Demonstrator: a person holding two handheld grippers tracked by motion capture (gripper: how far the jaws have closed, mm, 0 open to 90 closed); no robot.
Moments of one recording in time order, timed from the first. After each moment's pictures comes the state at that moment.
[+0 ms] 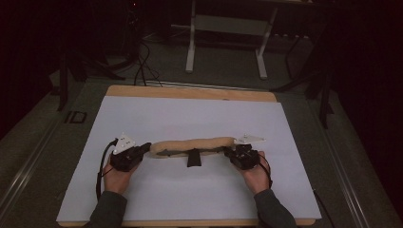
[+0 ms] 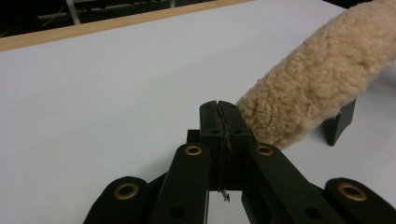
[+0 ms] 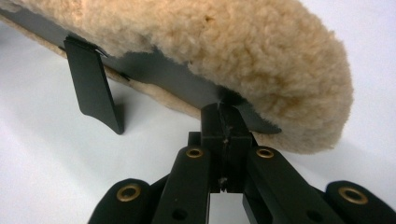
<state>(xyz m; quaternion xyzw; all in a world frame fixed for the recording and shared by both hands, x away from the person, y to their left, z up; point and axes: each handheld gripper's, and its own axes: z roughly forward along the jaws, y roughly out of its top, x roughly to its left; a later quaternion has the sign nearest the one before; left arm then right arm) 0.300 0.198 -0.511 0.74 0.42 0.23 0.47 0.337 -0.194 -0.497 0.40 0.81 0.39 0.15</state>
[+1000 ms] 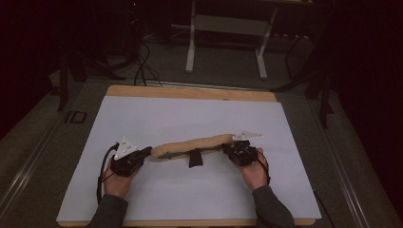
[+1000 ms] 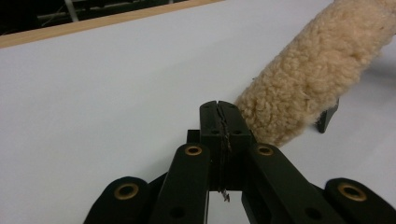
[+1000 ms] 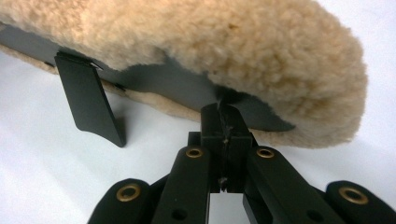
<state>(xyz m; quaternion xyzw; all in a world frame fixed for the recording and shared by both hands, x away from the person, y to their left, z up) 0.285 0.192 -0.509 0.75 0.41 0.23 0.47 0.347 -0.188 -0.495 0.41 0.81 0.39 0.15</state>
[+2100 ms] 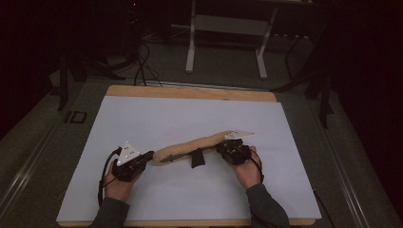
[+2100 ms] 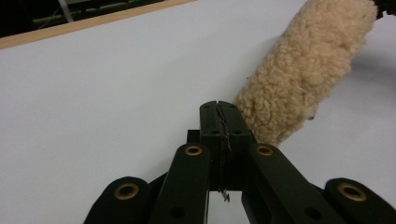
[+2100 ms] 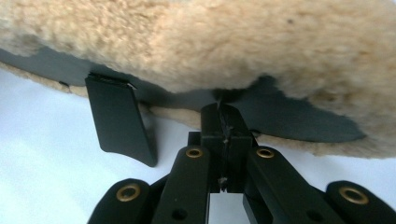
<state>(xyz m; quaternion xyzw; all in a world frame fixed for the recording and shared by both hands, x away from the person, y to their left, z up) 0.271 0.183 -0.508 0.76 0.40 0.23 0.46 0.348 -0.166 -0.492 0.39 0.82 0.39 0.15</state>
